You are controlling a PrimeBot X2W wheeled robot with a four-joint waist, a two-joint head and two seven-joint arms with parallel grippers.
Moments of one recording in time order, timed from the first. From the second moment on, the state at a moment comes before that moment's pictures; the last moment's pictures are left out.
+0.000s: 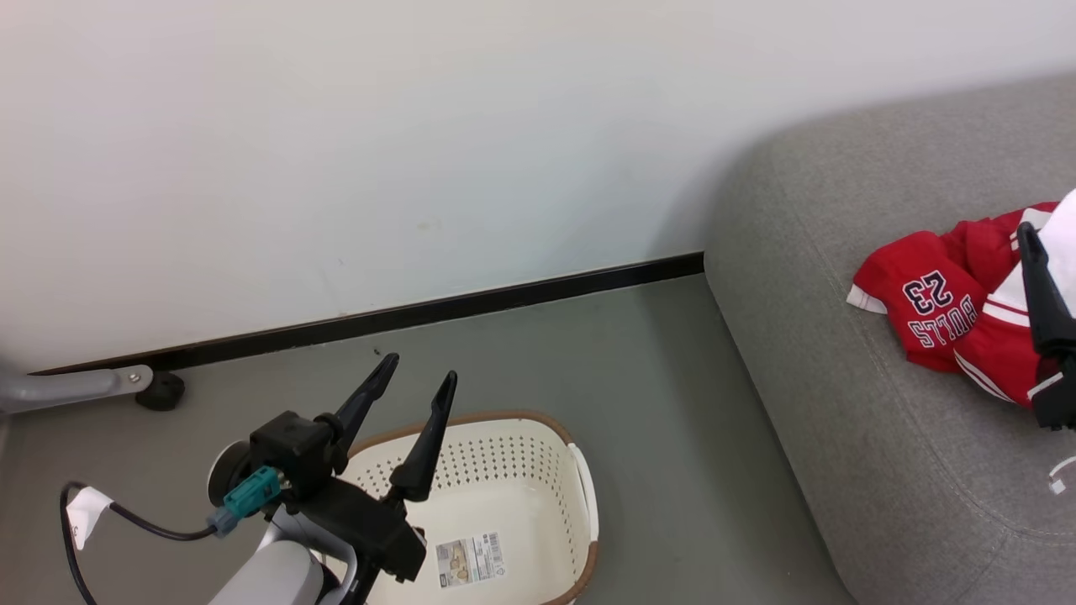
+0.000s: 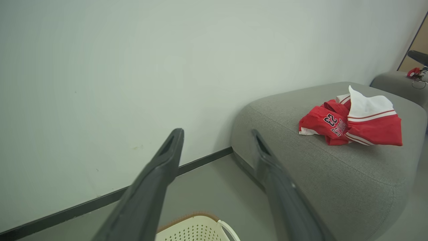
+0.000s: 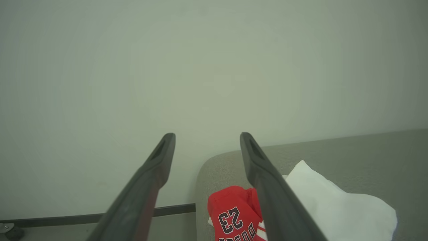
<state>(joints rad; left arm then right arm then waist) -0.37 0.33 -0.65 0.32 -0.69 -0.04 -0.25 -0.41 -0.55 0.24 0.44 0.62 0.12 -0.23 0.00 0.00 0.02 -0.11</state>
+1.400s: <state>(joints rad) -0.13 0.32 -0.36 0.26 -0.66 0.10 -0.25 -0.01 -0.38 0.27 0.07 0.55 -0.01 -0.25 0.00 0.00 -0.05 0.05</state>
